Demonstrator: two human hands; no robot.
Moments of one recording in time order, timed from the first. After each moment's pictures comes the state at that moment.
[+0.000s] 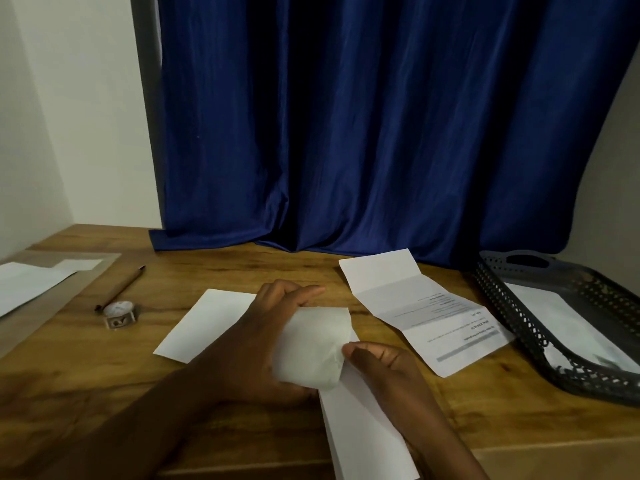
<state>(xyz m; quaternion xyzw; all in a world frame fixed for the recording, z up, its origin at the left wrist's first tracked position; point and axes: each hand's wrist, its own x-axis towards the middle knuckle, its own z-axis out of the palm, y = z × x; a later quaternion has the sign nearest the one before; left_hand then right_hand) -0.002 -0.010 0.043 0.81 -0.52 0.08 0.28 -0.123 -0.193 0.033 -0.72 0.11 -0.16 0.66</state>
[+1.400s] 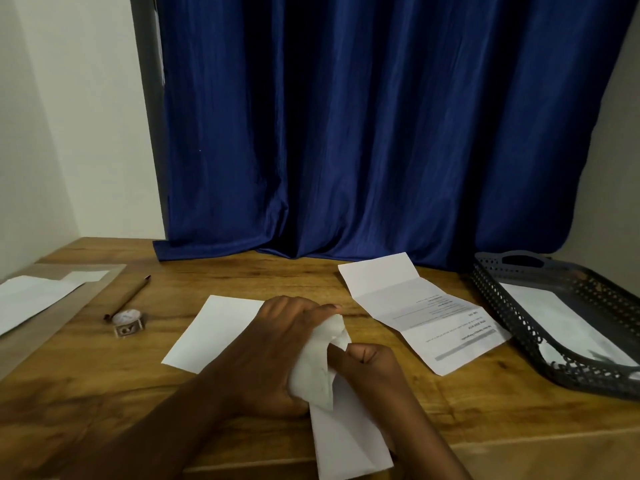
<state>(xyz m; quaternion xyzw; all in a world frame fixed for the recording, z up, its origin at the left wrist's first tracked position) -0.009 -0.015 0.037 0.77 -0.57 0.18 0.23 -0.113 -0.179 0.027 -0.77 0.14 -0.13 0.61</state>
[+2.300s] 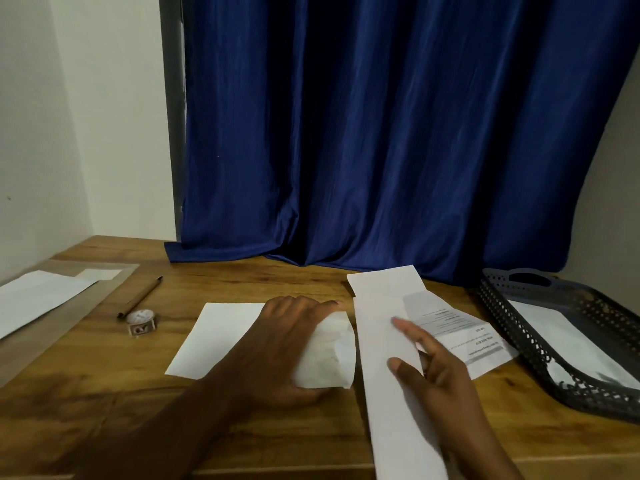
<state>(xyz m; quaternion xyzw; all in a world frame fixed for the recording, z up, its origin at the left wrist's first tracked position) -0.004 -0.011 0.040 0.75 -0.55 0.28 0.24 -0.156 -0.216 0.049 -0.78 0.13 -0.25 0.56</state>
